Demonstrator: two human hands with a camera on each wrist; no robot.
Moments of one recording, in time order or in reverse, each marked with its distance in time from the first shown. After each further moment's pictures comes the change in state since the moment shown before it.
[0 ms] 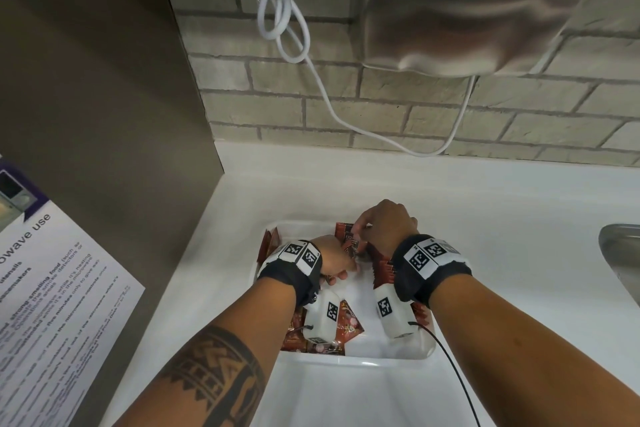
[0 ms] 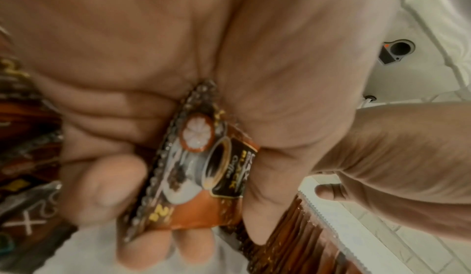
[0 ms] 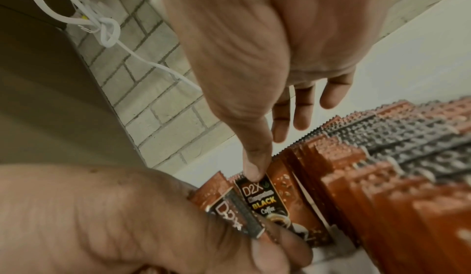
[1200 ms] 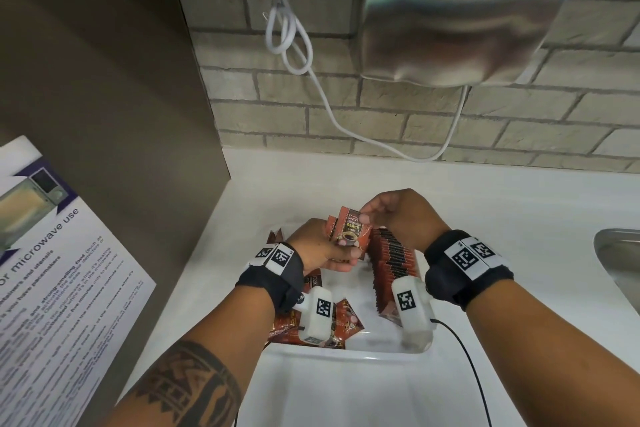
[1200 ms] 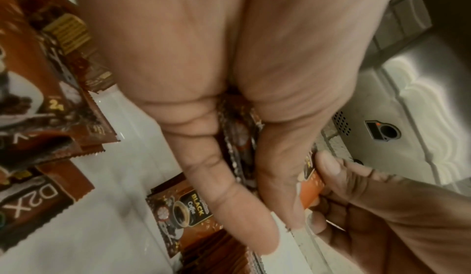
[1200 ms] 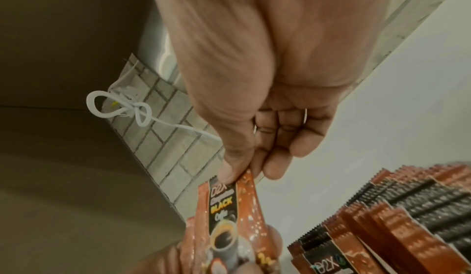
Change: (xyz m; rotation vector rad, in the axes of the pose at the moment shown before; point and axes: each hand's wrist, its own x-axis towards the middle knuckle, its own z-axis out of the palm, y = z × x) left_hand -0.036 -0.021 -0.008 -0.776 0.034 0.432; right_hand -0.019 0.020 -0.036 0.532 -0.011 -0.318
